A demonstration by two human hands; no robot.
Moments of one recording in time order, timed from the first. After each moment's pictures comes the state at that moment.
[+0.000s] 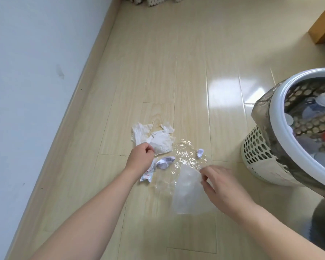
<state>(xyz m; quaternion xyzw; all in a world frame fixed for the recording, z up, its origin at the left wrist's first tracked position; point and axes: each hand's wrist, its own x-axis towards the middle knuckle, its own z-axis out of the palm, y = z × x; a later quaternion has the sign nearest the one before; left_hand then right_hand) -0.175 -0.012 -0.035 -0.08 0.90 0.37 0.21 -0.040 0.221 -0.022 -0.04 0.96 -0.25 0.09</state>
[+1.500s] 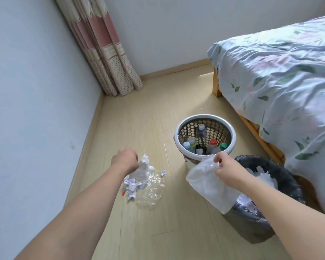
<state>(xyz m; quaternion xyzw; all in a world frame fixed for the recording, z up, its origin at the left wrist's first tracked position) -0.047 0.074 0.256 0.14 0.98 -0.03 0.12 0.148 0.350 0.234 0.27 0.88 -0.38 0.09</state>
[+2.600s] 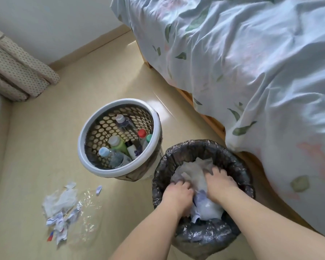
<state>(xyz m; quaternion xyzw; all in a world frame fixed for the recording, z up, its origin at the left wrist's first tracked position) 0.119 0.411 0.016 0.59 0.74 -0.22 0.25 0.211 0.527 0.023 0.33 0.87 -0.19 0.30</state>
